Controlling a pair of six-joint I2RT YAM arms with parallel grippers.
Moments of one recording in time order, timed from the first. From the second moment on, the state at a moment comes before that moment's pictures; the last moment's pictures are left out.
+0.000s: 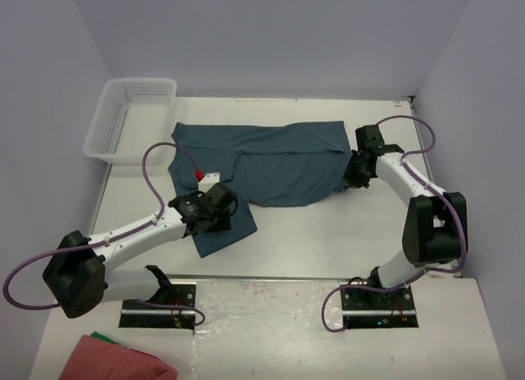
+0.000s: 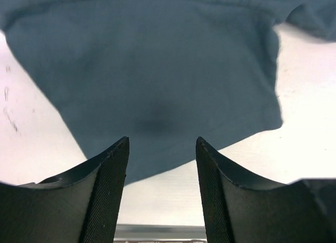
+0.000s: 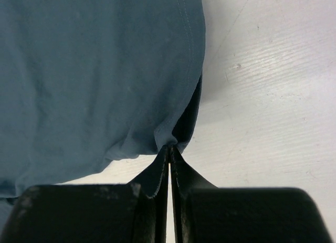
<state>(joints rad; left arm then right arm) -0.78 1.23 0.74 -0.65 -0.37 -0.81 0.12 1.59 1.10 -0.67 0.03 0.56</state>
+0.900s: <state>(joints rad) -0.89 1.30 0.66 -0.89 -0.39 -1.15 0.12 1.58 1.08 -0.65 -0.02 0.56</state>
